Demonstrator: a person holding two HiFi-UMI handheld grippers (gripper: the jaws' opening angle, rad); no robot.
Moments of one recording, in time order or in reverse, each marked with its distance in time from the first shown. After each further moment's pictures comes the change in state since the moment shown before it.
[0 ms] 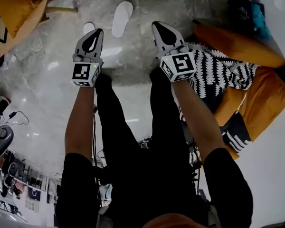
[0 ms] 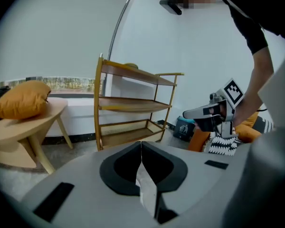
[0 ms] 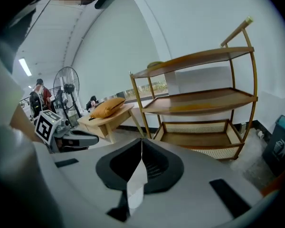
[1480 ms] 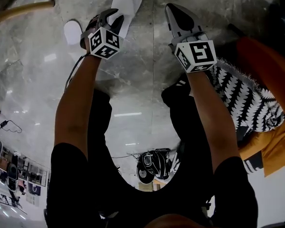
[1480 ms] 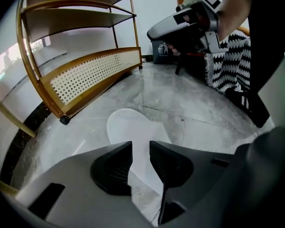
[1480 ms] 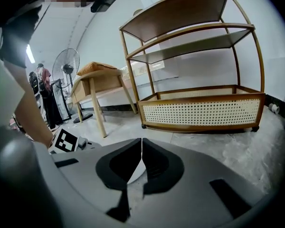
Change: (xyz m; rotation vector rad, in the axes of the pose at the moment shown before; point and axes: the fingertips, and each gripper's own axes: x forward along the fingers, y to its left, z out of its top) left arm 0.216 0.021 -0.358 0.524 0.518 -0.167; right arm 0.155 -0.096 -0.238 -0.057 0.026 0.021
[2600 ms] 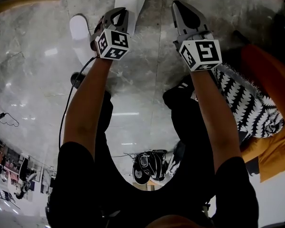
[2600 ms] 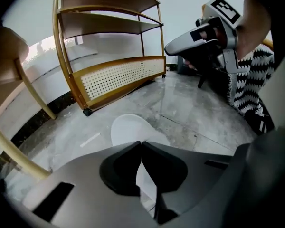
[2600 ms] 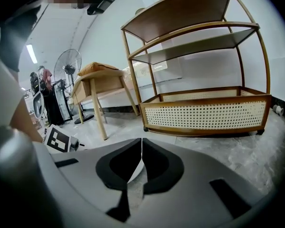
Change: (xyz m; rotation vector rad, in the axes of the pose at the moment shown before) left arm -0.020 0.019 0.007 -0.258 -0.071 0.185; right arm 0.014 0.005 0.010 -0.011 -0.021 0.015
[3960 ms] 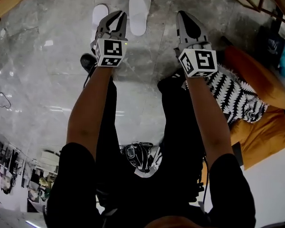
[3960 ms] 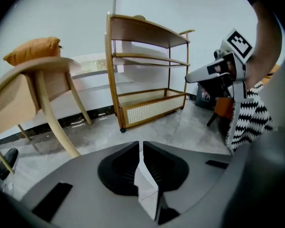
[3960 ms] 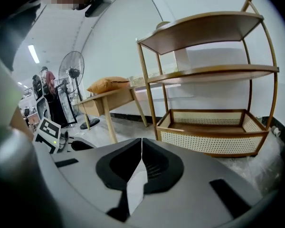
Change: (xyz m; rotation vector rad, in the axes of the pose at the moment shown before) left arm -0.171 0.066 0.056 -0.258 -0.159 0.164; right arm -0.046 0.072 0.119 -0.029 0.011 0.018
